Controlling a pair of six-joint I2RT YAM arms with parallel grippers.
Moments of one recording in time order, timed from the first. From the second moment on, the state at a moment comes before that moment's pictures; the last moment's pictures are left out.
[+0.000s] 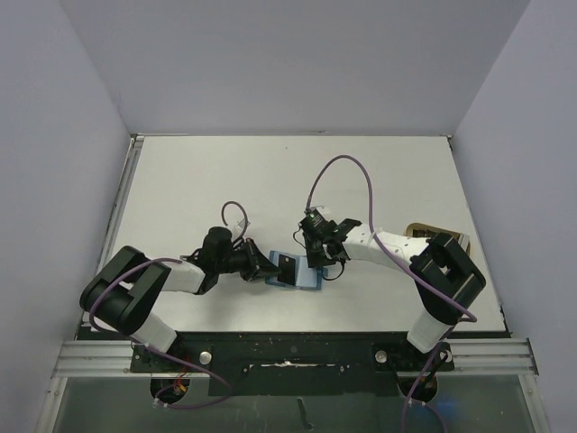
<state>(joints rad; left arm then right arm) -0.52 1.55 0.39 0.58 0.60 -1.12 0.78 1.66 1.01 -0.51 0.15 0.56</state>
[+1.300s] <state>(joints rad) -0.58 1.69 0.61 0.33 0.56 -0.88 0.78 1.66 0.95 -0.45 0.18 0.56</state>
